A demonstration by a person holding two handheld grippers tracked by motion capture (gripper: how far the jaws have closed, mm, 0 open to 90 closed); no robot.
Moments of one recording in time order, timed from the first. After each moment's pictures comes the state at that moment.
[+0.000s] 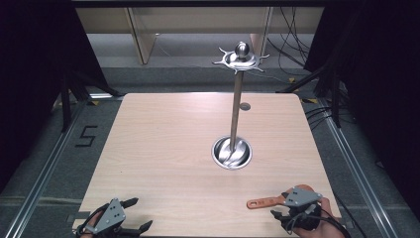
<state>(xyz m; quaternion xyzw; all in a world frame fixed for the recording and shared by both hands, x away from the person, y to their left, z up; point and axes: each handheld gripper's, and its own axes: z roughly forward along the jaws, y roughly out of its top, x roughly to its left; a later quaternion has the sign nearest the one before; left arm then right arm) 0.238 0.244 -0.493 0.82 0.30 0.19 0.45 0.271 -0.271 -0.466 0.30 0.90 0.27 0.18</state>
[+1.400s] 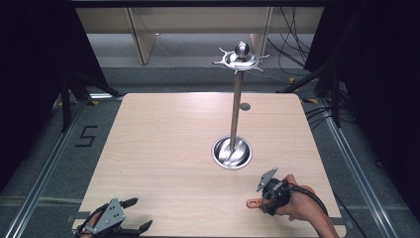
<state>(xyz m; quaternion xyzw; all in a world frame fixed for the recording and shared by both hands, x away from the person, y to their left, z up) 0.239 0.245 -0.492 0.82 0.28 0.19 0.45 0.336 -0.221 -0.477 0.23 0.96 0.12 0.05</state>
